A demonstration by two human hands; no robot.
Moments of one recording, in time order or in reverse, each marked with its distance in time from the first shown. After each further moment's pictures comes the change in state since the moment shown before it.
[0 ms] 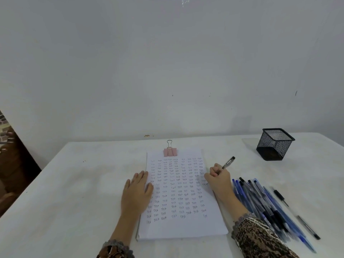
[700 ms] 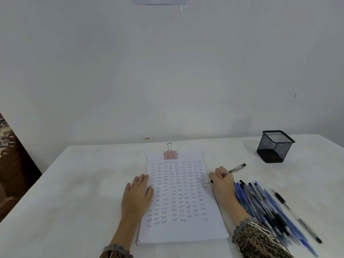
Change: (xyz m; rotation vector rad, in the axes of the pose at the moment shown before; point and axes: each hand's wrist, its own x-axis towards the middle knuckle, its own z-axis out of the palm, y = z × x) left_hand 0.001 -0.002 0.001 0.021 0.003 0.005; right_hand -0.004 -0.005 -0.003 0.207 0.094 0.104
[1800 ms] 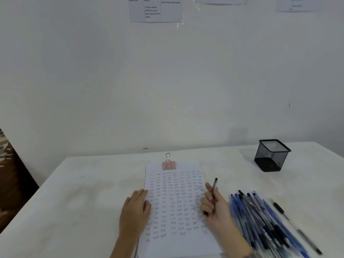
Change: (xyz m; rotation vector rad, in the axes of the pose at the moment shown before) left_hand -0.009 0.000 0.001 -0.089 0.109 -0.008; right_hand -0.042 -0.011 0.012 0.895 -0.044 0.597
